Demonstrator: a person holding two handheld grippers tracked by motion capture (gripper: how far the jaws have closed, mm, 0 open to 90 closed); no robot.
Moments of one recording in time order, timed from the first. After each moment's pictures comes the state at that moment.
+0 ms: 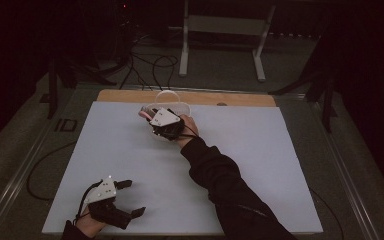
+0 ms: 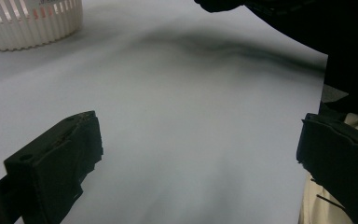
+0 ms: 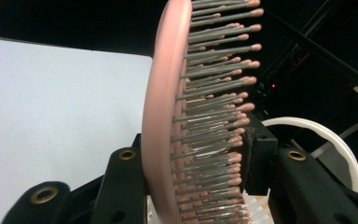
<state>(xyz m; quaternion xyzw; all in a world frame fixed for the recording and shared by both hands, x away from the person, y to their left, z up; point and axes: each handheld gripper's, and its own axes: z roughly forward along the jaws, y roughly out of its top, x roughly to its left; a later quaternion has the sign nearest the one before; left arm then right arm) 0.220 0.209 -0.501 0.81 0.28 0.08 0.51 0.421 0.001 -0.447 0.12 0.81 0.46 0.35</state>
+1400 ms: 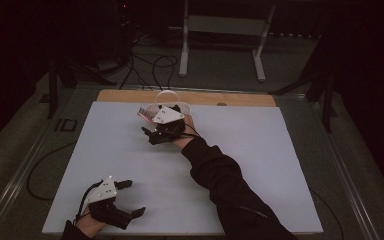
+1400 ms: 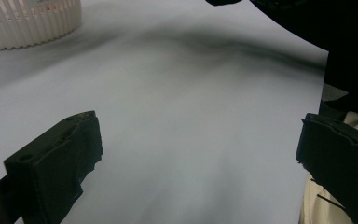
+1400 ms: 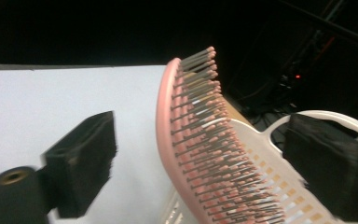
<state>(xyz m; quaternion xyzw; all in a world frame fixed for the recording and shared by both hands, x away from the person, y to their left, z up) 0.221 0.208 -0.502 0.81 0.28 0.08 0.51 0.418 -0.002 -0.442 0.15 0.81 0.50 0.28</state>
